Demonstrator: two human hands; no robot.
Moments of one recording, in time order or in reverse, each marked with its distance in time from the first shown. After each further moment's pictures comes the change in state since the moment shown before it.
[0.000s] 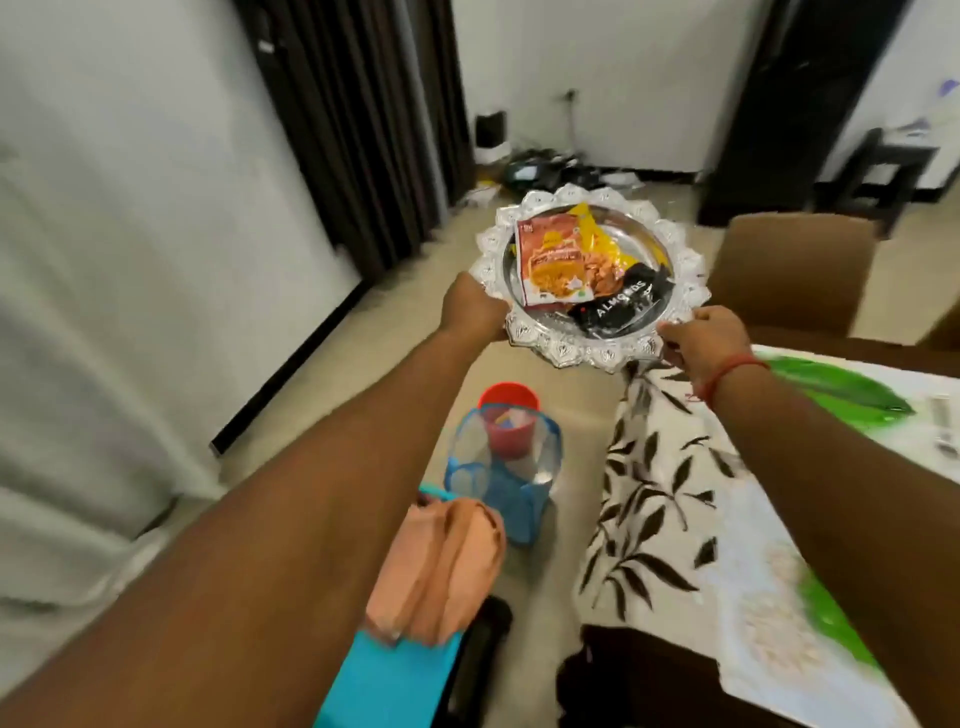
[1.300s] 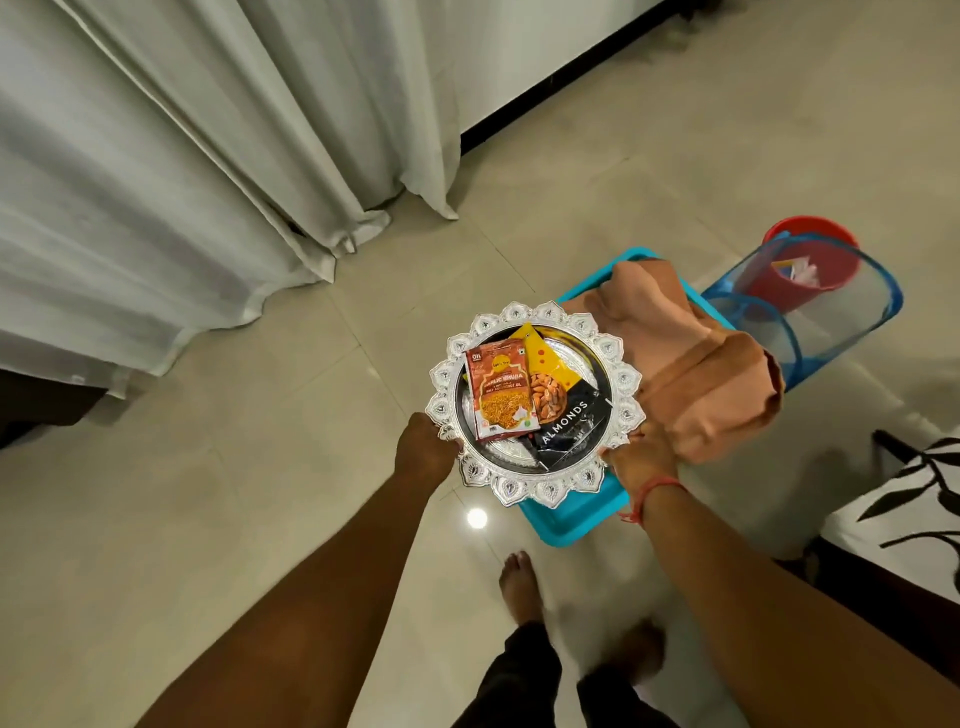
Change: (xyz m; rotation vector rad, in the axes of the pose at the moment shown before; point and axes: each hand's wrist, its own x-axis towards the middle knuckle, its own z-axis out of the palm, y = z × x) left_hand -0.356 -0.483 -0.276 0.275 0.525 -0.875; right_hand -0.292 0.403 0.292 -0.576 -0.629 0.434
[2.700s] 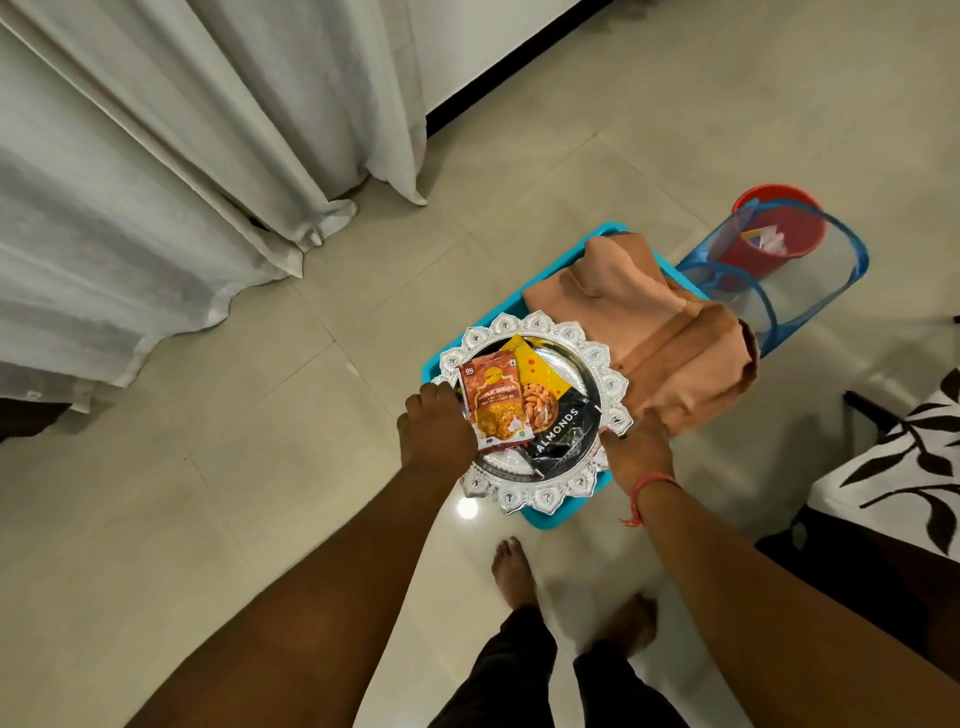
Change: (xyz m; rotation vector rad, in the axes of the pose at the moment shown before) left_hand -0.015 0.025 0.029 0.728 0.072 0.339; right_hand -0.008 0.024 -0.012 -0.324 0.135 -0.077
